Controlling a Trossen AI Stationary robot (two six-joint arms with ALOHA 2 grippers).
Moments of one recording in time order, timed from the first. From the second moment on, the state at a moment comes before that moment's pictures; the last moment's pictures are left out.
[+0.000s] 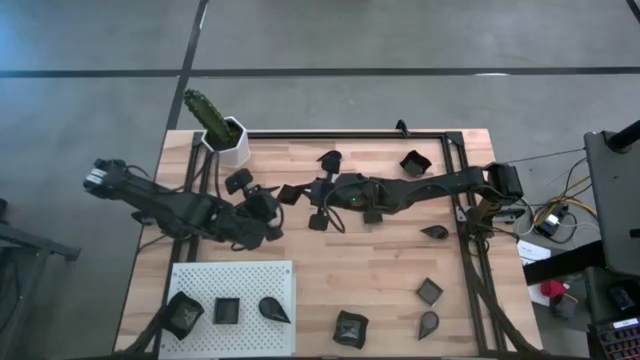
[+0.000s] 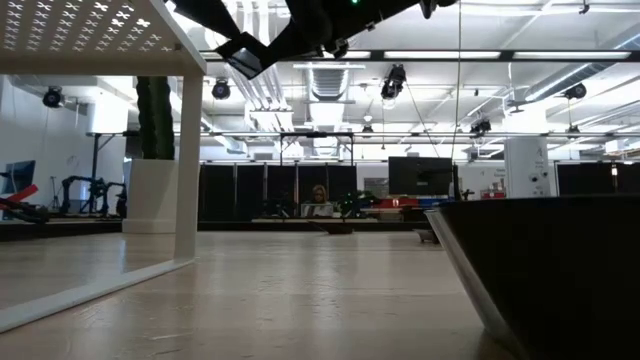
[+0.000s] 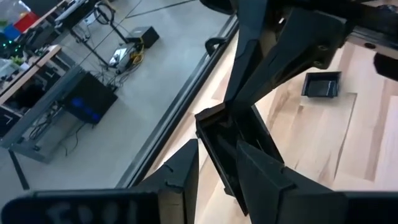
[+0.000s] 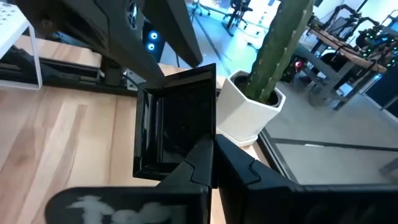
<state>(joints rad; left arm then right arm) -0.35 1.25 1.16 -0.75 -0.99 -0.31 0.03 1.76 1.31 0.16 0.34 -0.22</state>
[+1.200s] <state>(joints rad) -0.31 1.25 1.16 -0.75 -0.99 -0.34 0.03 1.76 1.30 0.19 0.34 -0.21</state>
